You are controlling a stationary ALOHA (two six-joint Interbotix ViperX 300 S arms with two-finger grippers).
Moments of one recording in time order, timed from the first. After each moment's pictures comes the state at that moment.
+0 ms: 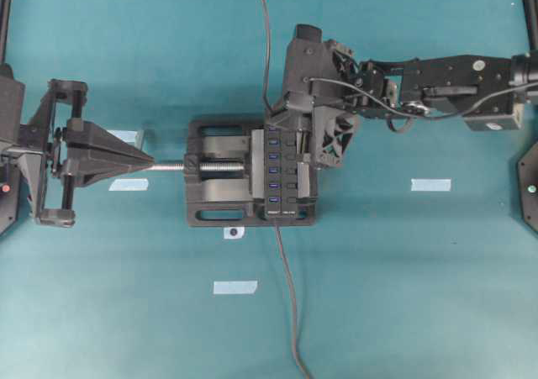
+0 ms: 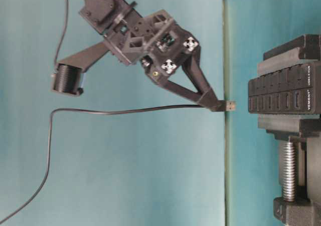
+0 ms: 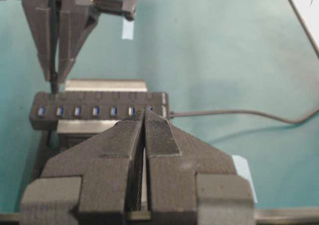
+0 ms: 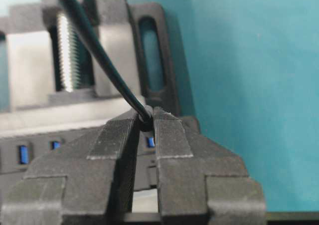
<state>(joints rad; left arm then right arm) -0.02 -0.71 1.10 0.01 -0.14 -0.05 -0.17 0.01 0.56 0.02 0.15 -0.06</state>
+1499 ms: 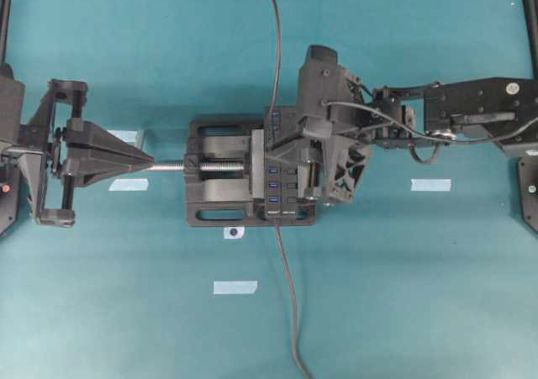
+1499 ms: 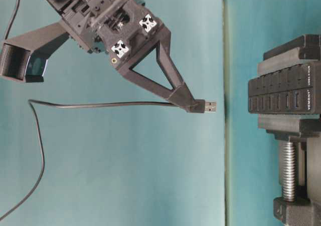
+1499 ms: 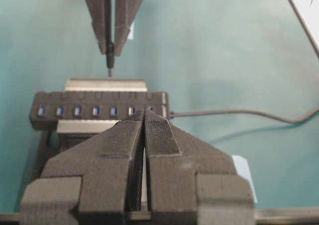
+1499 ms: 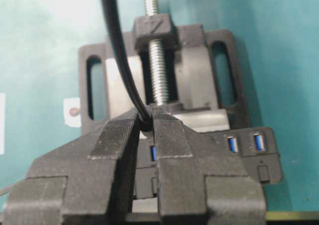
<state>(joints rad) -0.02 -0.71 1.10 0.01 -0.14 -0.05 -0.05 -0.08 0.57 0.02 0.19 0.05</state>
